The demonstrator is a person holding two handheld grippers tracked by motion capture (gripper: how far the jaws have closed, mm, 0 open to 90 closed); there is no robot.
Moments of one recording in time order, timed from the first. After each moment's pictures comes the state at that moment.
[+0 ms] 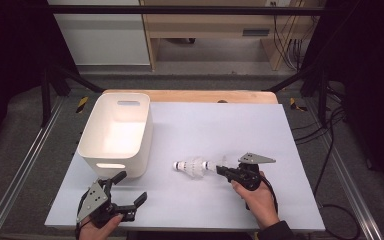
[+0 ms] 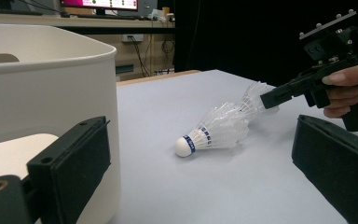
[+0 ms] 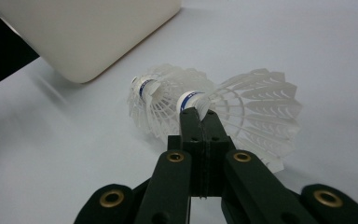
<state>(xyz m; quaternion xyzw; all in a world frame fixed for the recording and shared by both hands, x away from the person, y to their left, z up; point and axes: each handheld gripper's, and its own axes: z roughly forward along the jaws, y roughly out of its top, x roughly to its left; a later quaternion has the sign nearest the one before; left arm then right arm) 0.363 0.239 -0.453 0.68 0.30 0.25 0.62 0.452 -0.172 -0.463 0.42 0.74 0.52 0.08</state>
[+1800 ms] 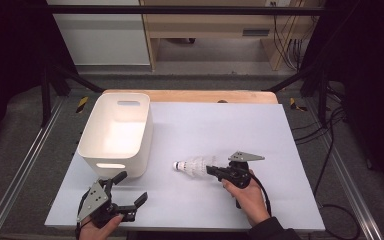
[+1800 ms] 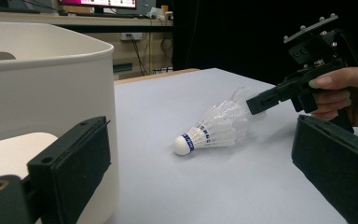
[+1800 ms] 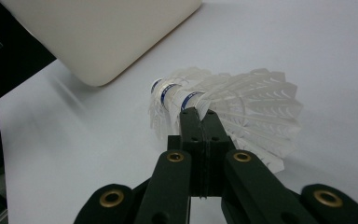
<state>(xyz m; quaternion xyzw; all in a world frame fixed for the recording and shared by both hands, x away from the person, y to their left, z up) 0.363 0.238 -0.454 0.68 0.30 0.25 0.62 0.462 -0.149 -0.471 0.41 0.74 0.53 0.05</state>
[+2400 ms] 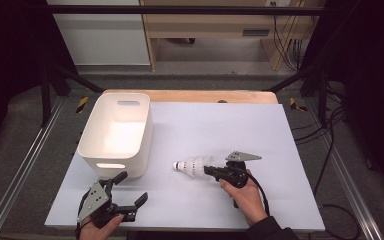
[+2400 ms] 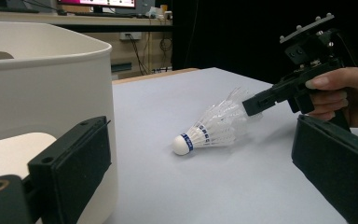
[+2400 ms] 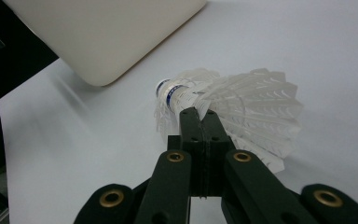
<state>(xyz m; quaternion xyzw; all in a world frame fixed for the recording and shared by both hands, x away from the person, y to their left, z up) 0.363 0.237 -0.454 0.68 0.30 0.25 0.62 0.463 -0.142 -0.471 0.41 0.75 0.53 0.04</state>
